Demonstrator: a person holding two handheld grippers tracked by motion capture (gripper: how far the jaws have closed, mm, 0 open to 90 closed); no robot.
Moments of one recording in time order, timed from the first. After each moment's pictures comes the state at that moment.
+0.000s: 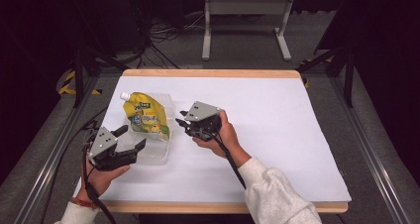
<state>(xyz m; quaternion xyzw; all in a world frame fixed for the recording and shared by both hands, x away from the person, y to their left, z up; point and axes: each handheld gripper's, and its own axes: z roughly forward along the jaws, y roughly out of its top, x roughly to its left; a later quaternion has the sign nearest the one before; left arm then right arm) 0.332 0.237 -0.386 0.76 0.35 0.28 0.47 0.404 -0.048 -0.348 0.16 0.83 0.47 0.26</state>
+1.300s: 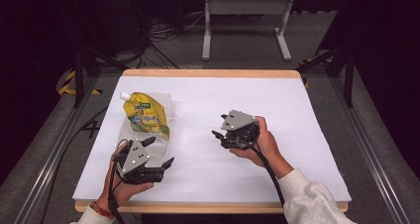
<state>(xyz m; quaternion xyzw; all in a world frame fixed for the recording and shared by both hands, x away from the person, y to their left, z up) 0.308 0.171 -0.392 0.81 0.26 0.25 0.46 0.379 -0.137 -0.348 0.18 0.86 0.37 0.29</state>
